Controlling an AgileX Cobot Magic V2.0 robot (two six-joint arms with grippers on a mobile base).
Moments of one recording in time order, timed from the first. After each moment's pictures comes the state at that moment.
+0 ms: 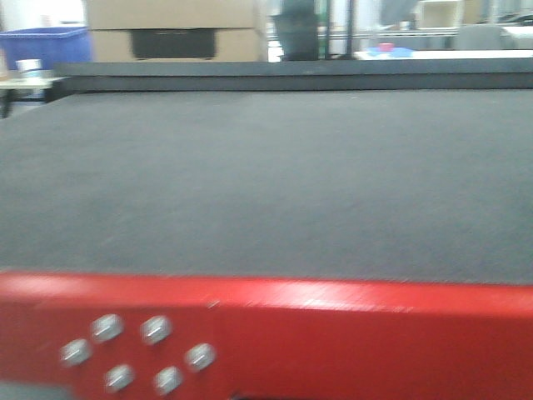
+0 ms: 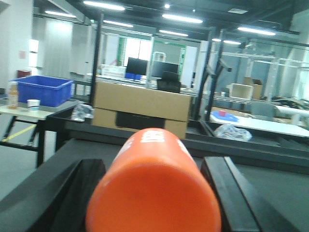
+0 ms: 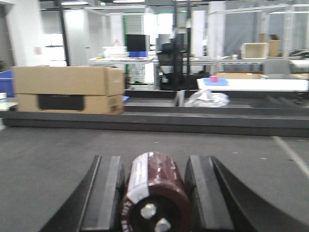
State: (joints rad) left arm -0.07 0.27 -0.63 -0.15 0.26 0.00; right arm 0.09 0.48 -0.66 0.09 0.17 -0.01
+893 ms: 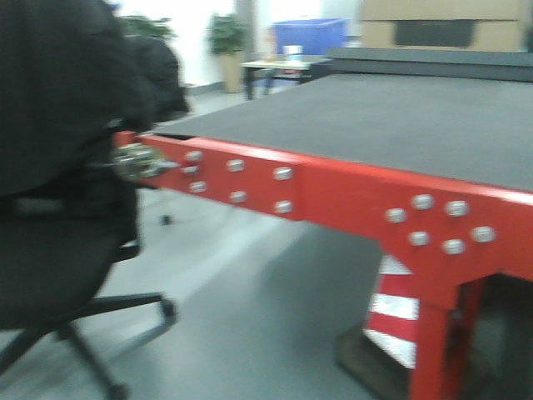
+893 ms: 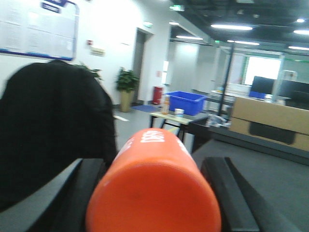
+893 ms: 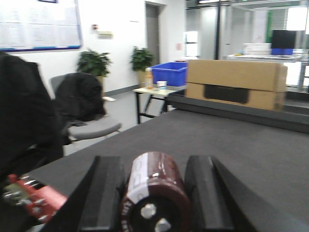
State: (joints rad) left arm -0.07 0.27 -0.63 -0.15 0.26 0.00; right arm 0.09 0.48 -0.66 0.09 0.17 -0.01
